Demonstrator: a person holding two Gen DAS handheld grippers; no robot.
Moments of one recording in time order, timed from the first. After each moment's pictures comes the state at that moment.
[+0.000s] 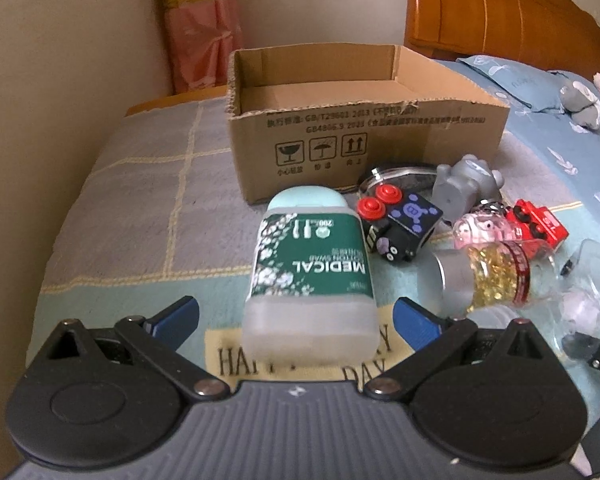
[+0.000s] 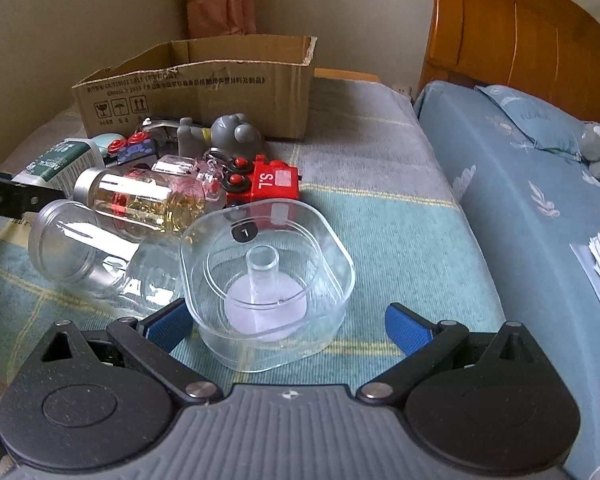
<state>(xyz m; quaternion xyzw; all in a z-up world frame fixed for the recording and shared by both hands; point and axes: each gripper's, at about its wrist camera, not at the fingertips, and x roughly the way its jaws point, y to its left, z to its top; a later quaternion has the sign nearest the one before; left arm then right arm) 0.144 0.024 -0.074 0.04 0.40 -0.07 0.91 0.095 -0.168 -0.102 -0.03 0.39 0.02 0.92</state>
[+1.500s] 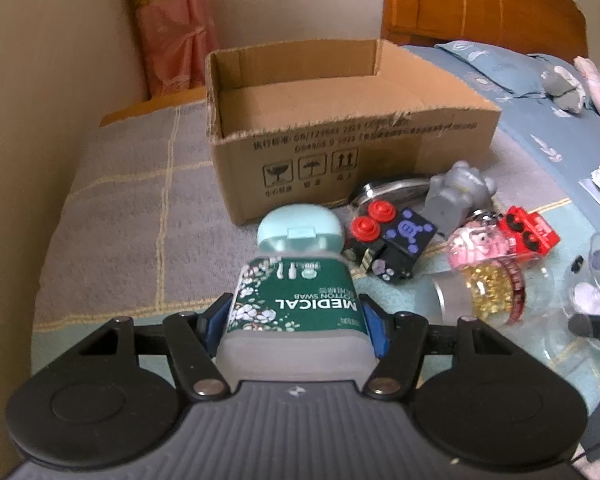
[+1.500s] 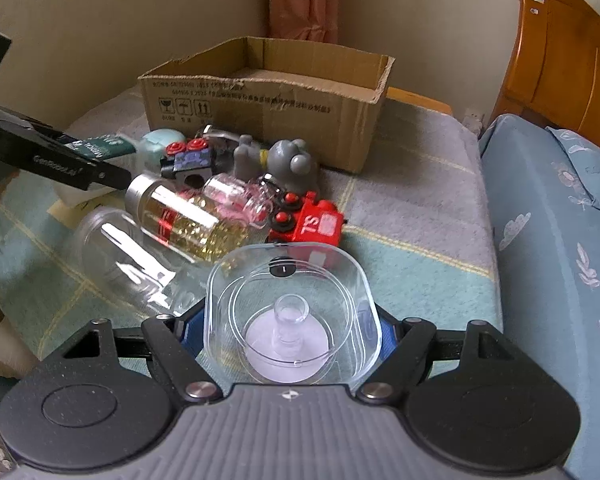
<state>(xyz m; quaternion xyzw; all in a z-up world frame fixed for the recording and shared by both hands) 0.164 0.028 -0.057 0.06 0.42 -0.11 0.90 0.118 -0.171 -0.067 -0.08 0.40 0.13 0.90</state>
